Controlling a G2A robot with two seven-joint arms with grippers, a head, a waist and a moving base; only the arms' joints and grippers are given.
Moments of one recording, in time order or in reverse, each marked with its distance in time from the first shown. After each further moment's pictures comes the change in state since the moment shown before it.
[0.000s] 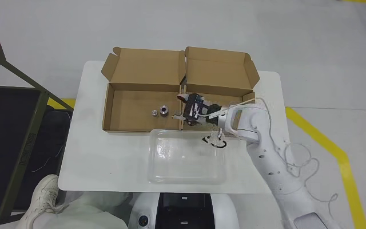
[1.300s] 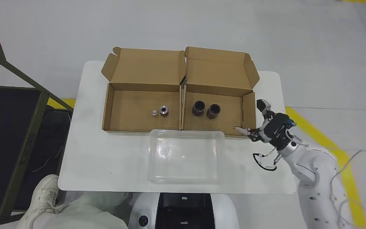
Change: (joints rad) left arm 0.000 0.000 0.000 0.000 0.000 0.000 0.000; right arm -0.510 0.125 0.533 -0.232 -0.054 0.033 -0.374
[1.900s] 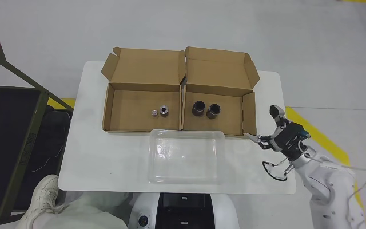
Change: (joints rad) left arm 0.000 0.000 0.000 0.000 0.000 0.000 0.000; right arm -0.147 0.023 0.093 -0.145 0.007 0.051 0.017
